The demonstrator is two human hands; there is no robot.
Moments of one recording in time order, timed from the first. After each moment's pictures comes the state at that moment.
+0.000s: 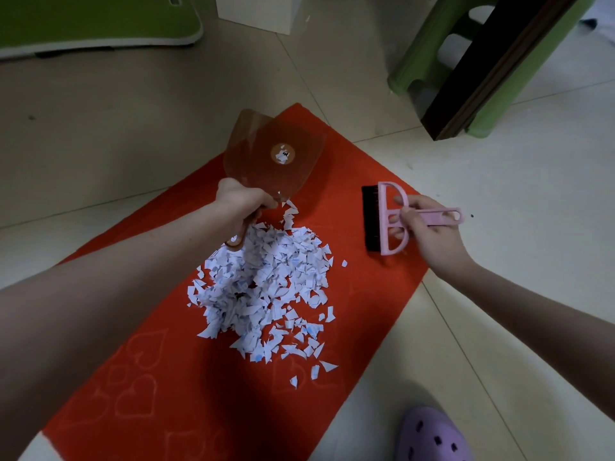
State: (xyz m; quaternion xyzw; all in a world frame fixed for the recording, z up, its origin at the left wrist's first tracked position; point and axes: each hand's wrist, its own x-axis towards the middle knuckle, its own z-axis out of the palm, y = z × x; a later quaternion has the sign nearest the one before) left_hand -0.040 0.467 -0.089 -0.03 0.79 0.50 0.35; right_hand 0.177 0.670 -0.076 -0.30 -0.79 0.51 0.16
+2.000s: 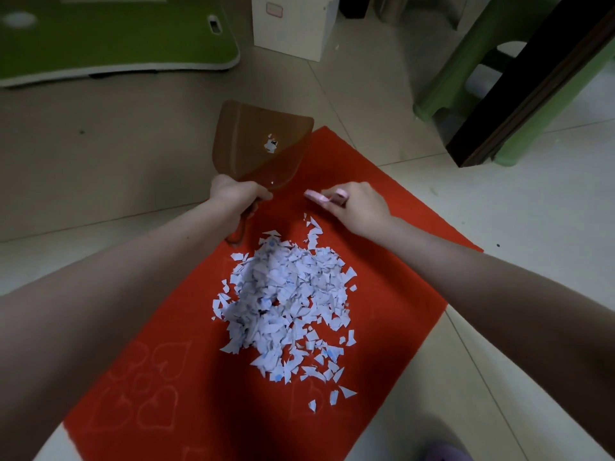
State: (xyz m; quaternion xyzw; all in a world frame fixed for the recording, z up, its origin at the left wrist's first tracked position) left_hand -0.075 0.439 -0.067 -0.08 0.78 0.55 0.27; right_hand 0.032 0.626 -0.080 -0.15 -0.97 0.19 -0.02
